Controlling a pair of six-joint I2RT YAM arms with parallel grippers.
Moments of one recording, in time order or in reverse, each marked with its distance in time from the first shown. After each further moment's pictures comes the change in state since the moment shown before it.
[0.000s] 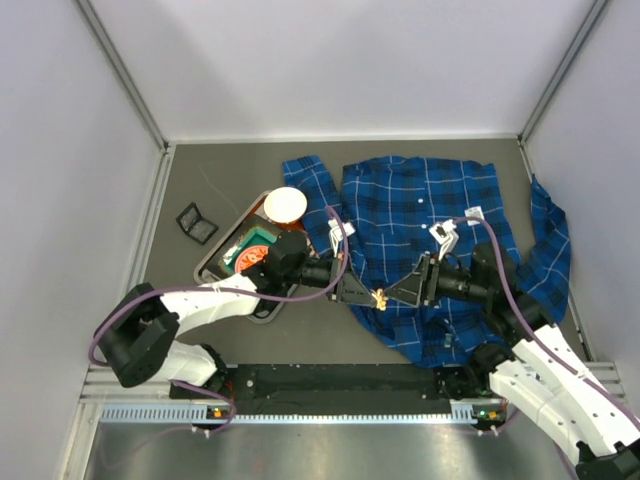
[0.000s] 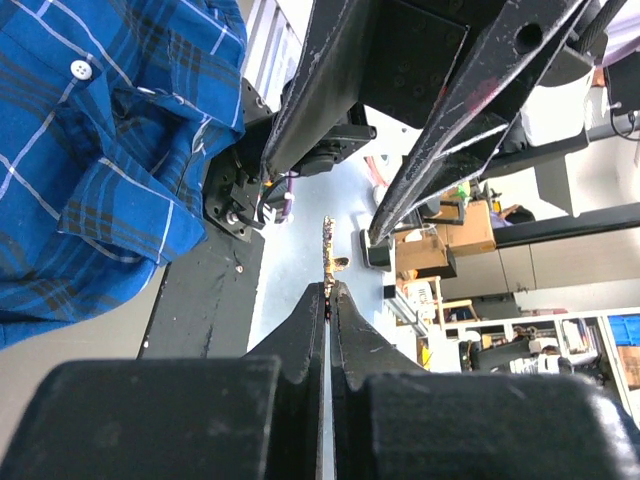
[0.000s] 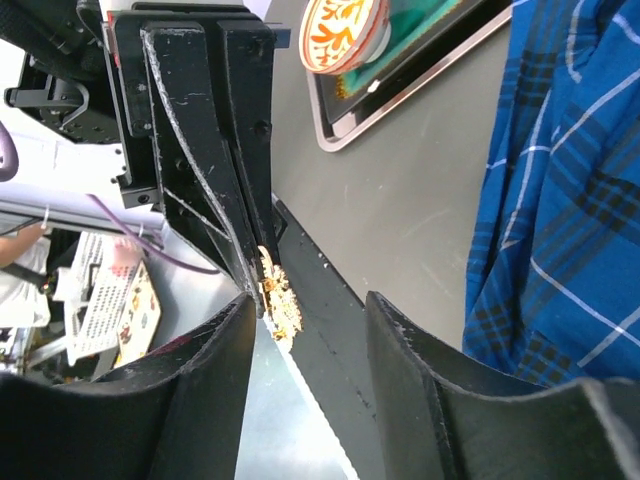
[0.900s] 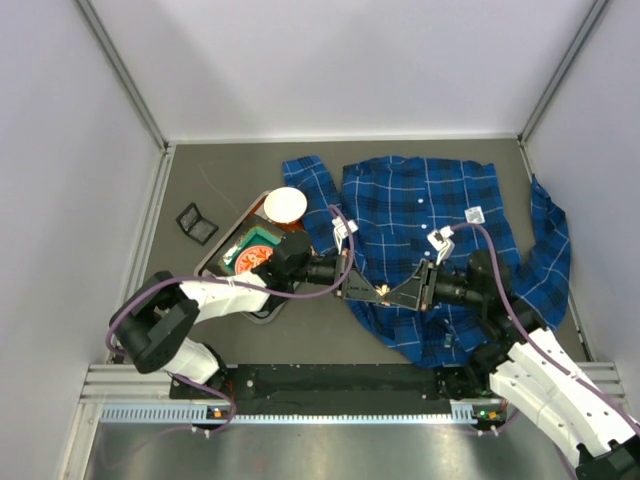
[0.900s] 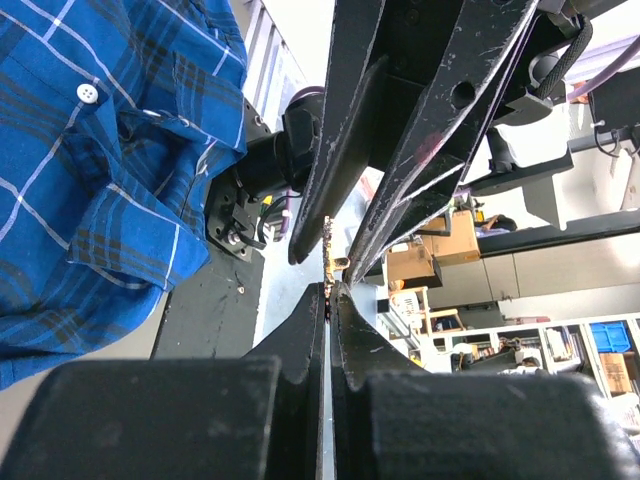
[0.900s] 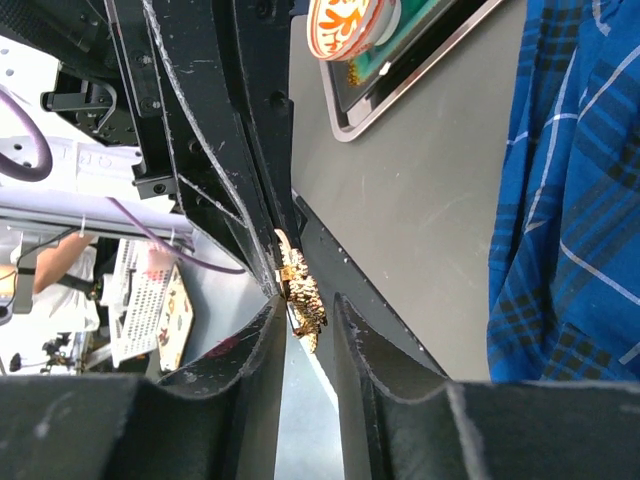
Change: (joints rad) left arm 0.008 0.103 -0.002 0.161 0.013 -0.062; right arm 0.000 0.000 -0.099 0.115 -0.058 0.120
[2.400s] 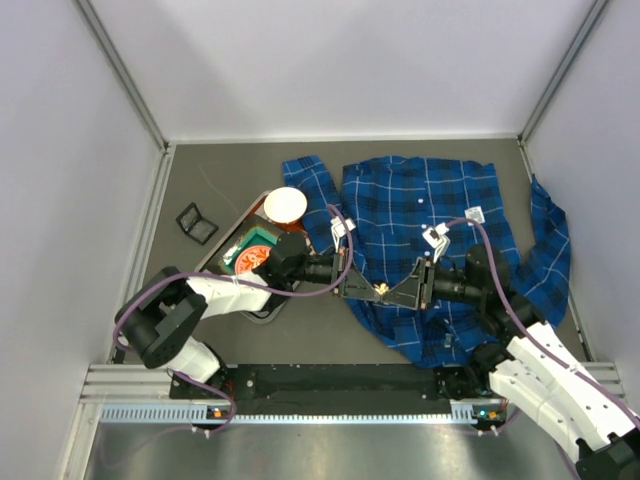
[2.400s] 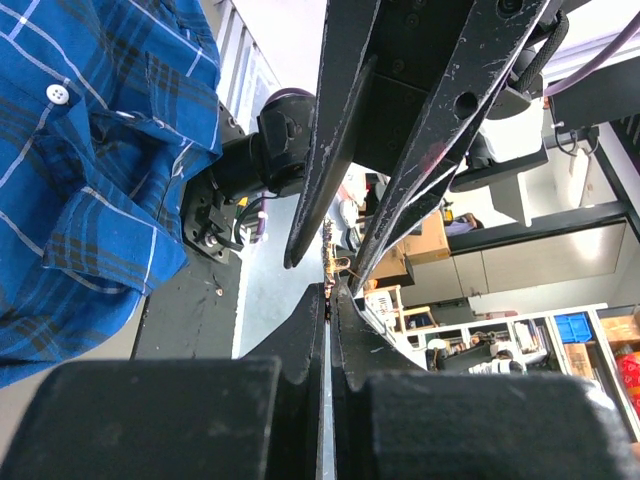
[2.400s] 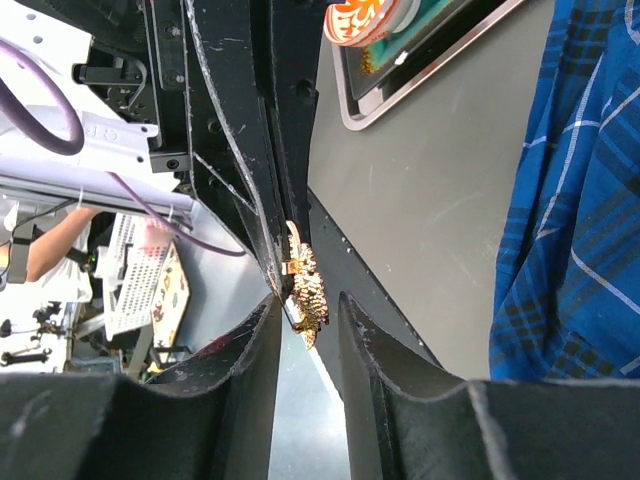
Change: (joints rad) left arm 0.021 0.042 -0.027 0.155 0.045 -0.106; right arm 0.000 0.037 0.034 -0.010 -0.043 -0.058
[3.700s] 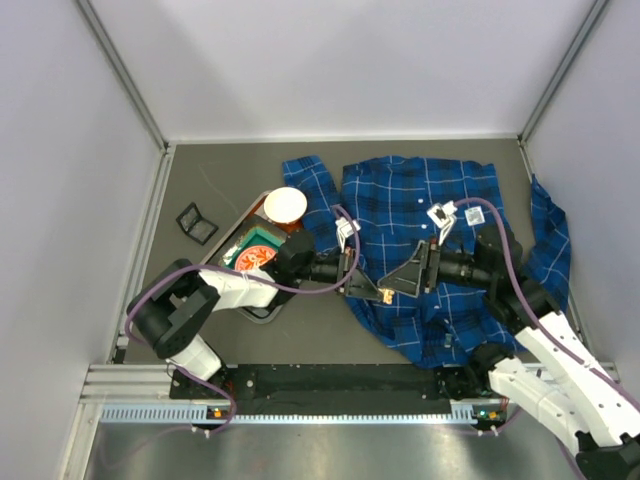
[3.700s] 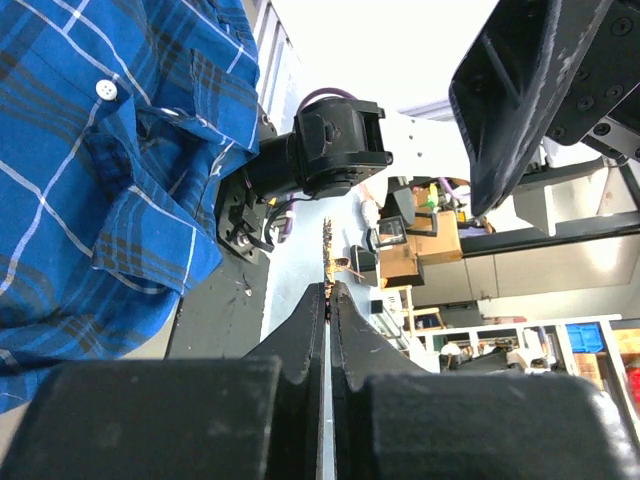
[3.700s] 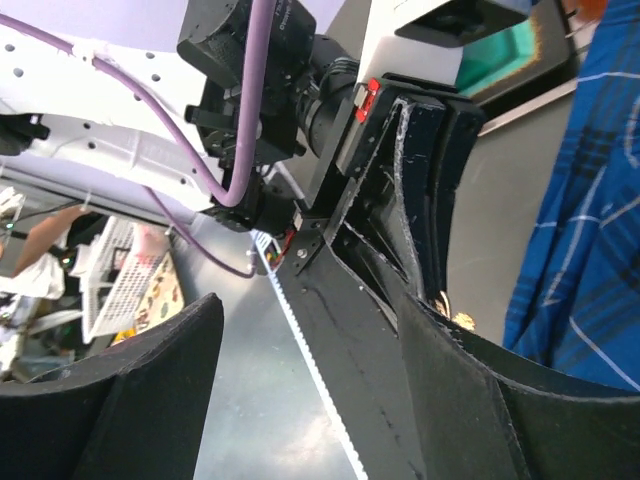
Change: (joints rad) left arm 0.000 0.075 0.041 -0.054 -0.017 0.061; right arm 0.013 0.088 0.217 -0.056 -0.014 -0.066
